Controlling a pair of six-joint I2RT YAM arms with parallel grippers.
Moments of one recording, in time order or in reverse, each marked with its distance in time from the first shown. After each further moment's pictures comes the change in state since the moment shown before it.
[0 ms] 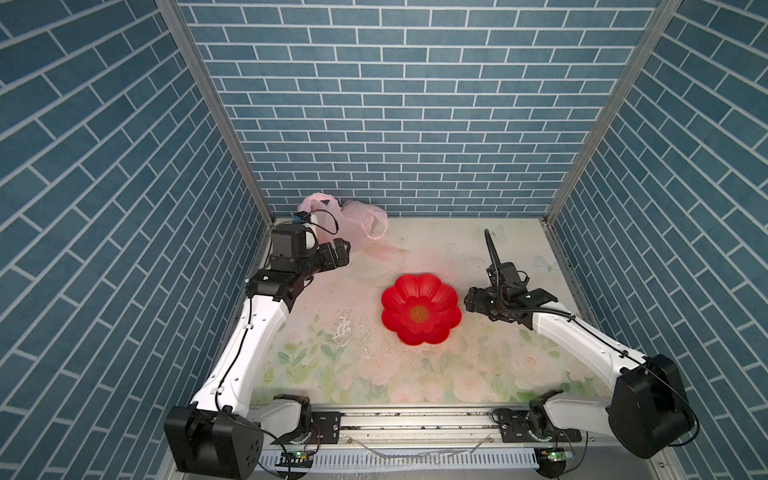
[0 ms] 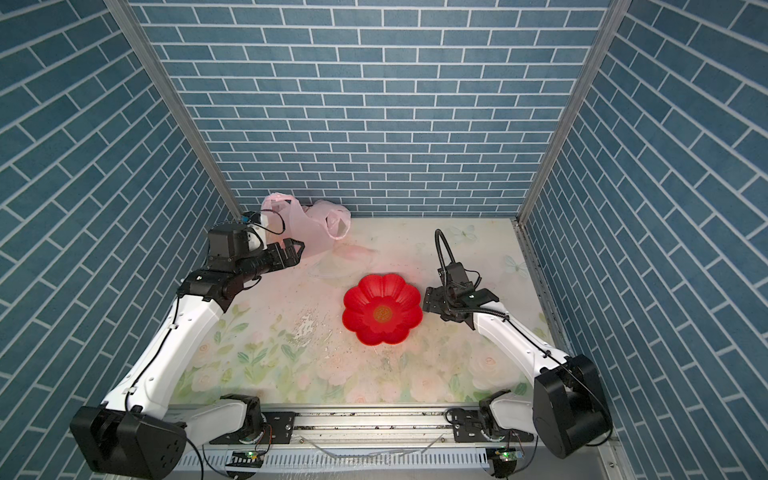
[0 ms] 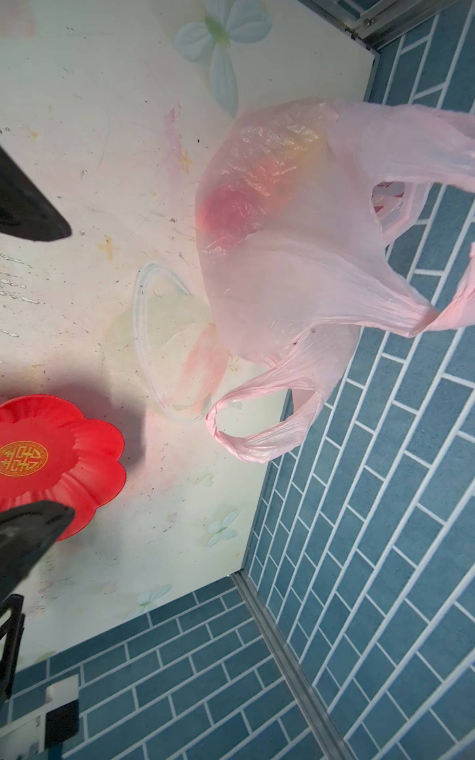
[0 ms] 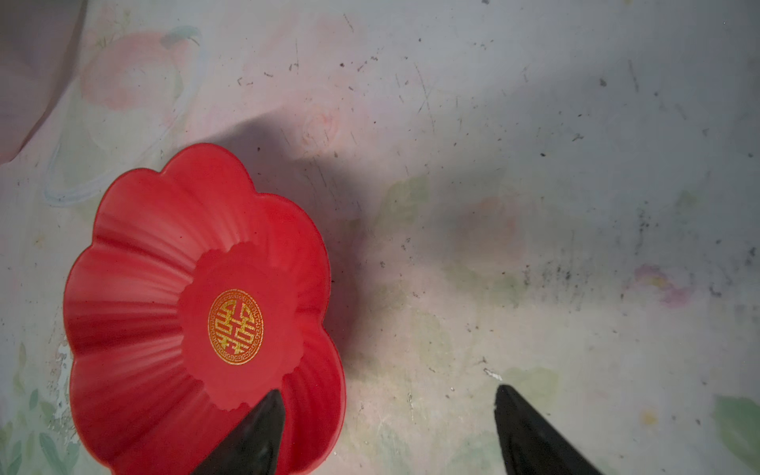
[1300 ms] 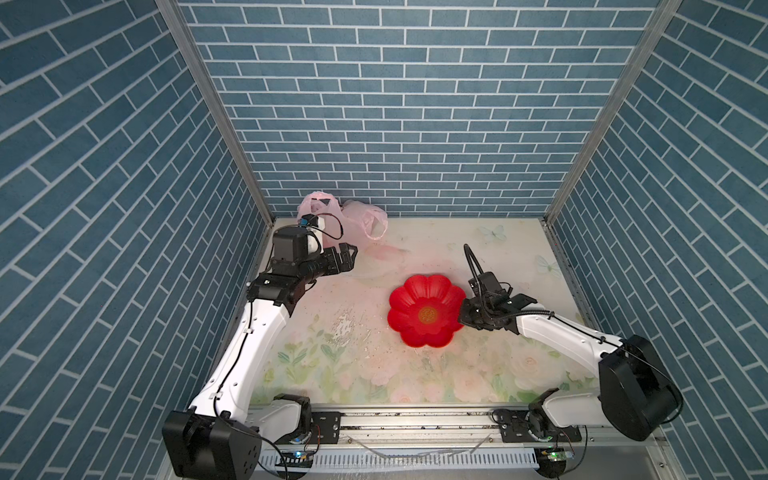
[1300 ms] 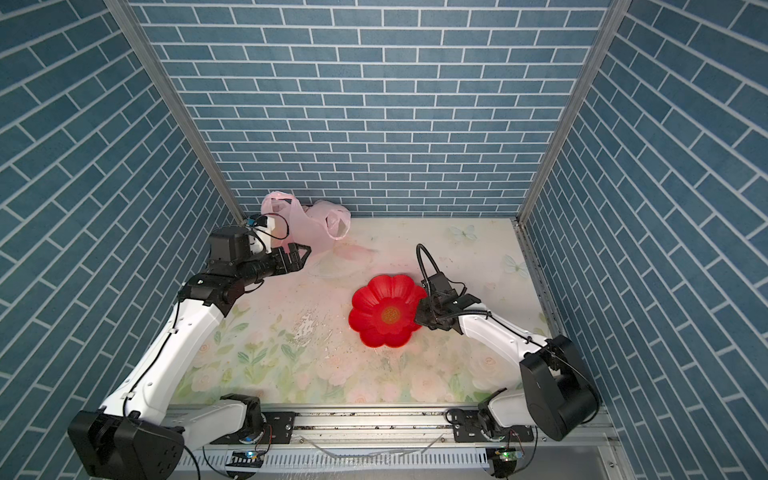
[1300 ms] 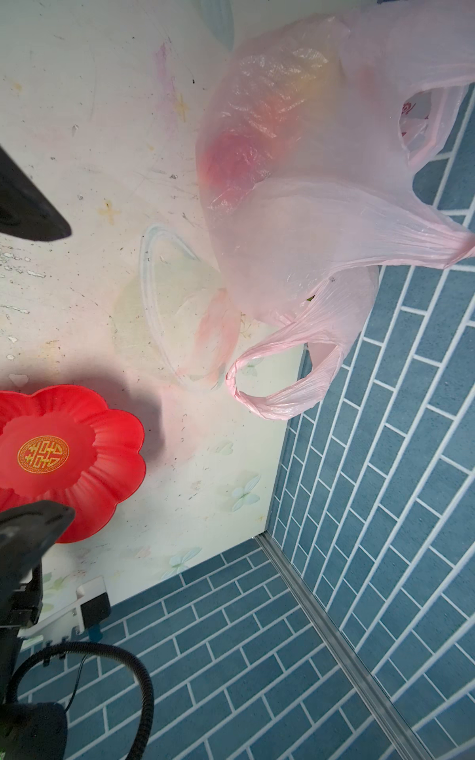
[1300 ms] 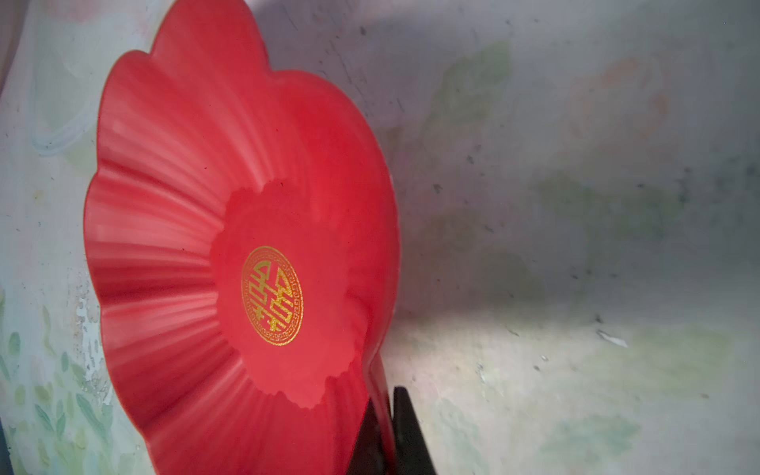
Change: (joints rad) left arm -0.017 -0.011 -0.017 0.015 0.069 0.010; right arm 0.107 0.035 -0.084 0.046 -0.044 0.154
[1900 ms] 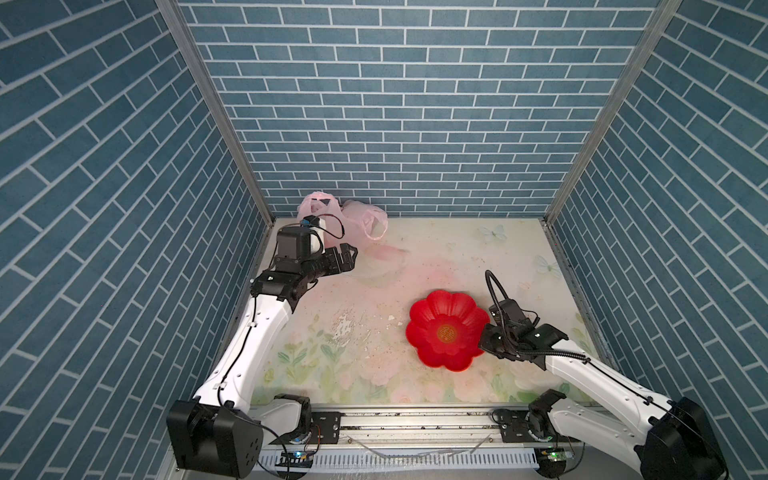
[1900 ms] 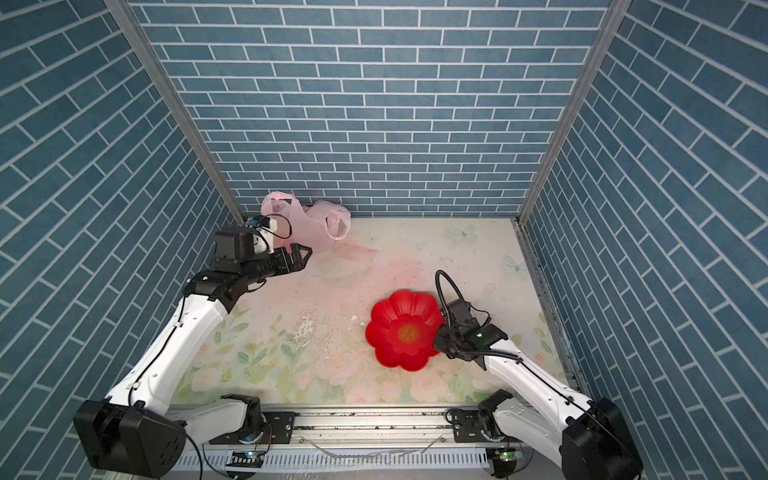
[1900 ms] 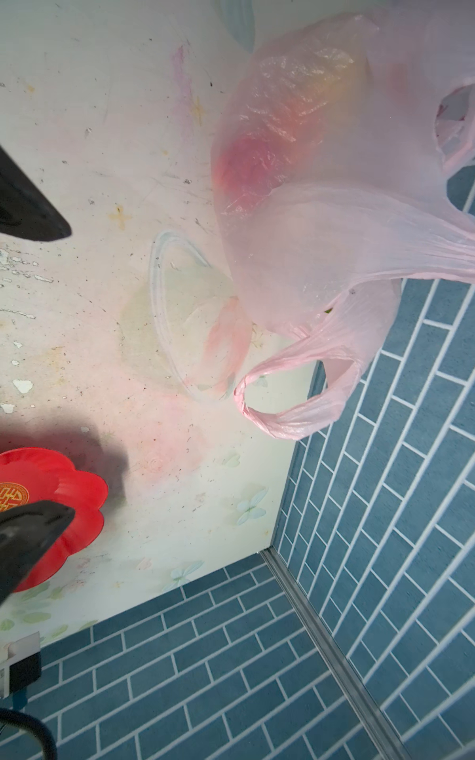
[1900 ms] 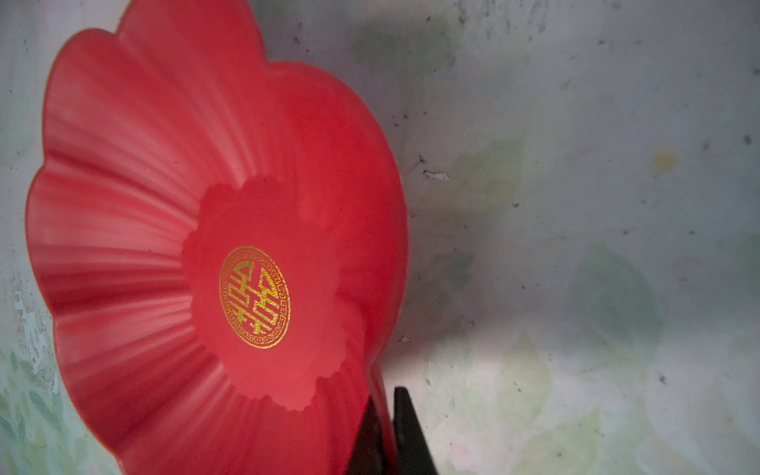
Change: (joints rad) left arm 0.000 0.053 0.005 -0.023 -0.030 -0.013; right arm 0.000 -0.309 -0.215 -0.143 0.040 0.106
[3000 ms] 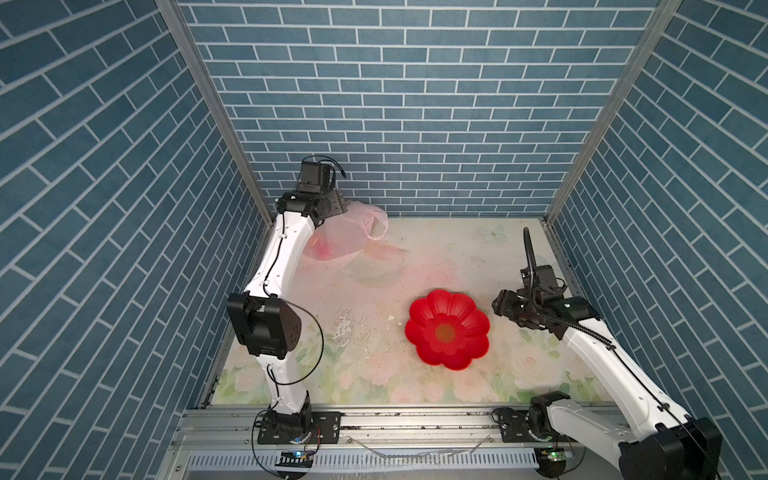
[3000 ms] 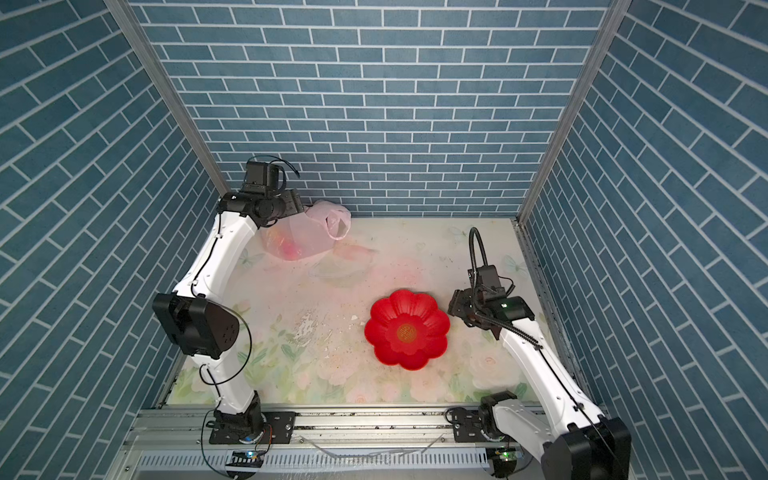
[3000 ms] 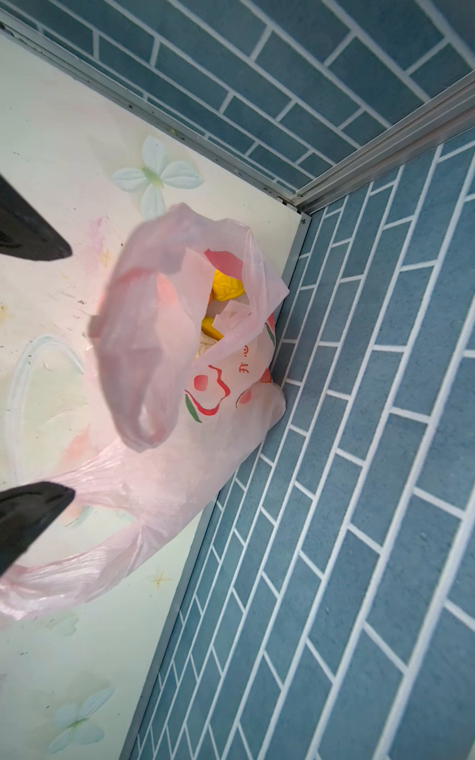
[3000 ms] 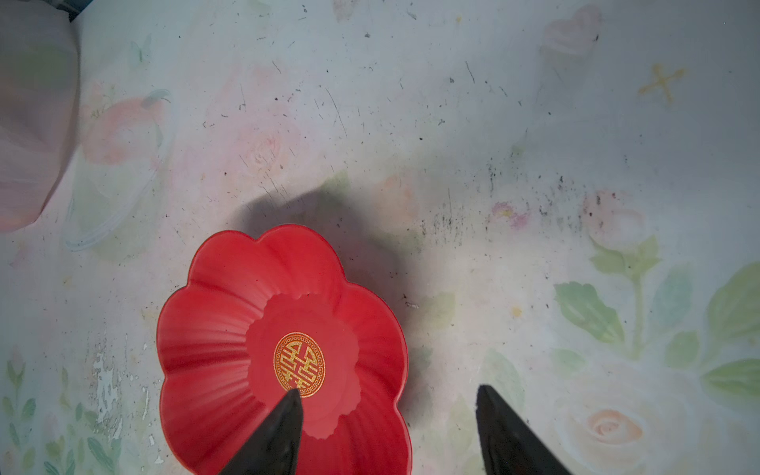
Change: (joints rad) left arm -0.003 0.684 0.902 -0.320 -0.463 -0.036; right arm -0.293 0.049 0.357 -0.200 -0.029 -0.293
